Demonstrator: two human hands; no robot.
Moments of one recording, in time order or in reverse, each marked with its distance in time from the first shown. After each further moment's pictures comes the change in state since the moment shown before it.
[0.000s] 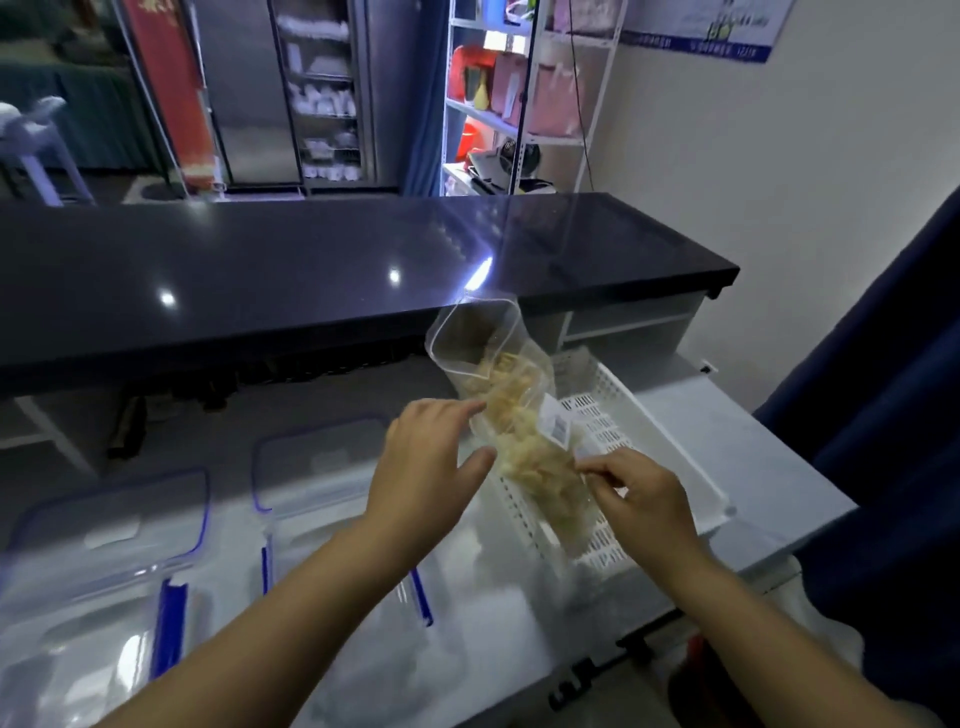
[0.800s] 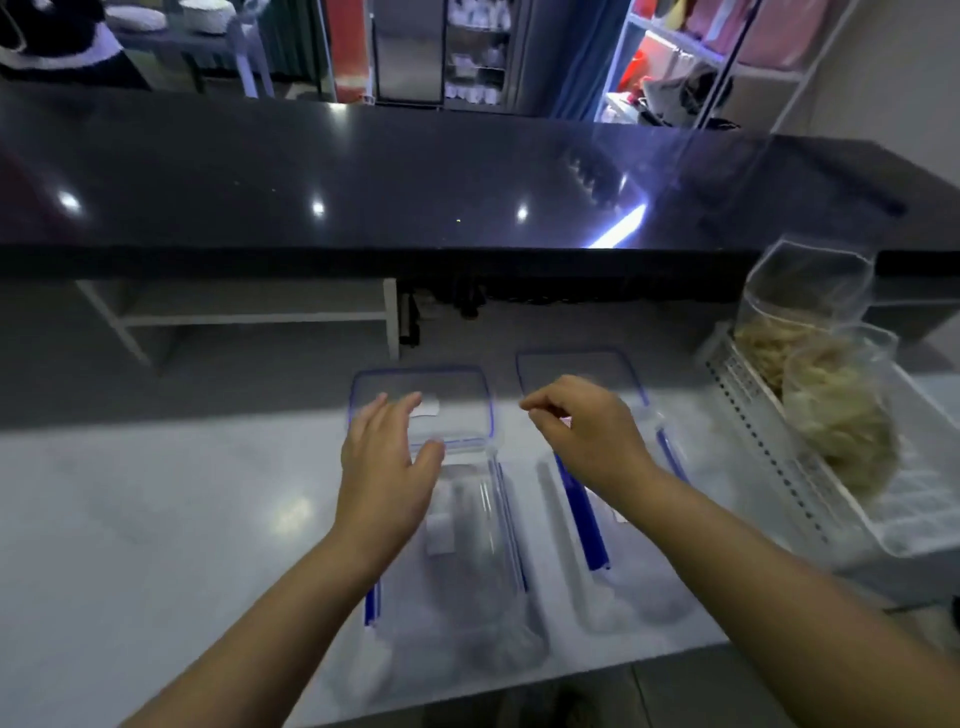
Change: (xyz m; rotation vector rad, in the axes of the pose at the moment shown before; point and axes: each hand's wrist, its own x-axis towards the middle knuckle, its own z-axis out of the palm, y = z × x) left_hand -0.169 -0.250 -0.185 -0.088 0.108 -0.526; right_hand -0.003 -0.304 0.216 0.129 -0.378 -0.183
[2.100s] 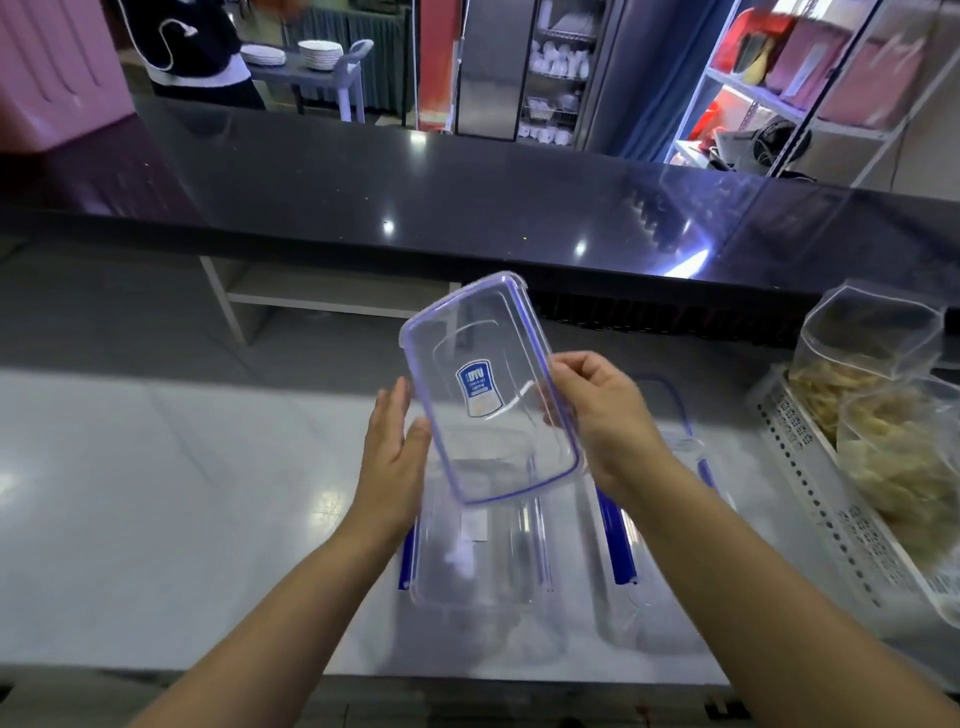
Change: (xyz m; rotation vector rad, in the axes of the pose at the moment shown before) left_hand -0.025 -0.029 -0.011 -0.451 0.093 -0.171; right_hand 0.006 -0.077 -0.009 0.924 -0.028 0.462
